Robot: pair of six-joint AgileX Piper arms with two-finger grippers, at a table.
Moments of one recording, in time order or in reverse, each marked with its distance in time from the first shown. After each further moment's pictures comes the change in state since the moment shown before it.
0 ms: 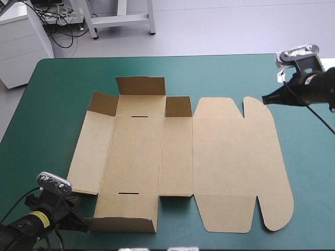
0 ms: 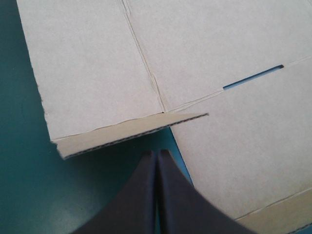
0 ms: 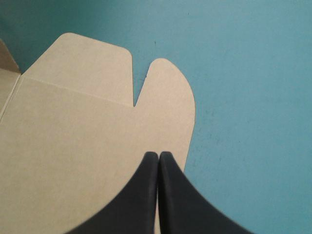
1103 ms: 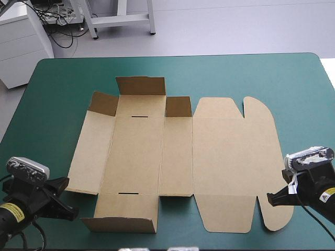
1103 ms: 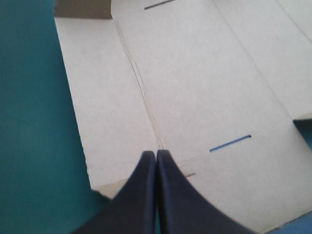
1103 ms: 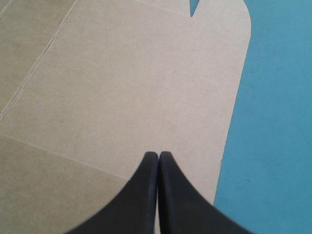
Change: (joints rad) left arm 0.000 0.024 -0.317 0.001 0.113 0.000; right arm -0.003 -0.772 0.746 0.112 -0.079 -0.074
